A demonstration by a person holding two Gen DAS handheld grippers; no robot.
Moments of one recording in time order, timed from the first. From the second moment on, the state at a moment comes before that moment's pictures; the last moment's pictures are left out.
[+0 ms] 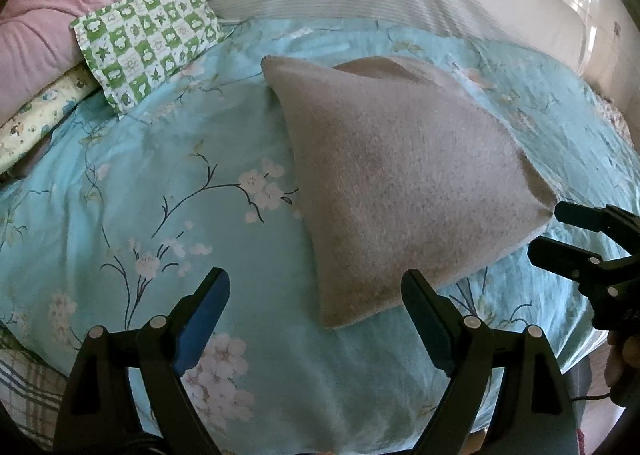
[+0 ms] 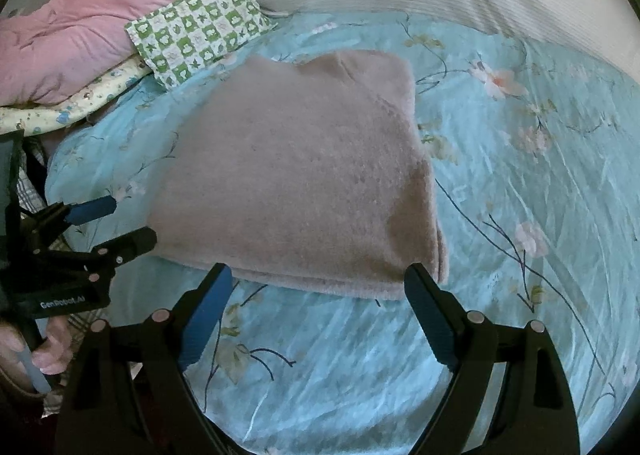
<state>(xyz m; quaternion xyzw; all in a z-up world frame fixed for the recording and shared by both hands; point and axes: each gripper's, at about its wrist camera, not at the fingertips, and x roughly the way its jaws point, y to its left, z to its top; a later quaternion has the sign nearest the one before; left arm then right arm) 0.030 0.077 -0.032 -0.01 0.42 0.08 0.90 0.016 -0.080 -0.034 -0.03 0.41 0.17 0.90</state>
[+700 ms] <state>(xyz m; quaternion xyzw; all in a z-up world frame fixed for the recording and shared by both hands) 0.031 0.079 -0.030 -0.01 0.42 0.09 0.90 0.023 -0.076 -0.033 -0.04 0.41 0.17 0.89</state>
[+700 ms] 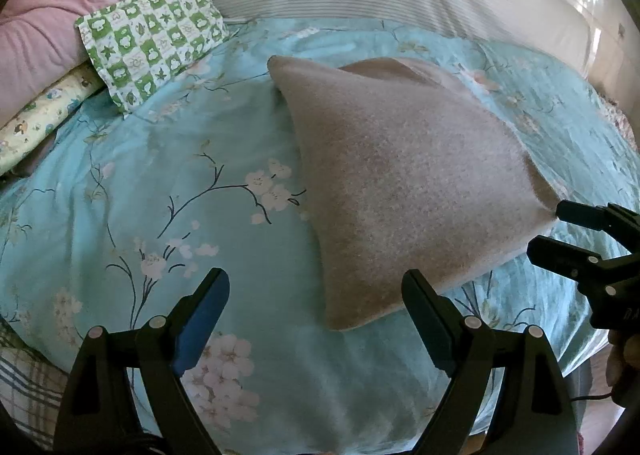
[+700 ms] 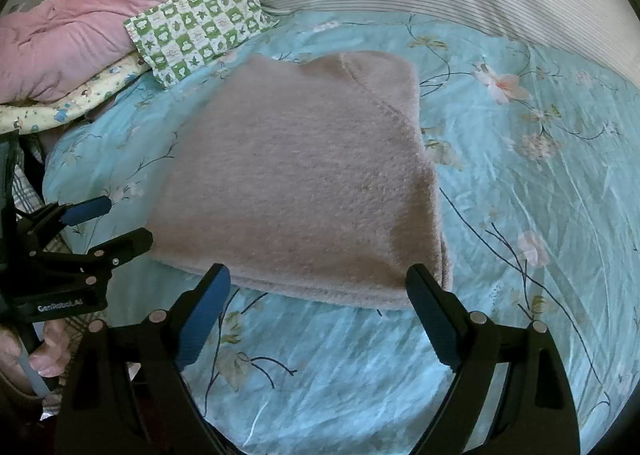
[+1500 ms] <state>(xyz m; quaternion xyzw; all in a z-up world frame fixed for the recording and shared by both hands) 0.031 0.073 -0.029 -0.01 0.41 0.09 0.91 0.031 -0.071 -0.027 -0.03 0.41 0.18 0.90</state>
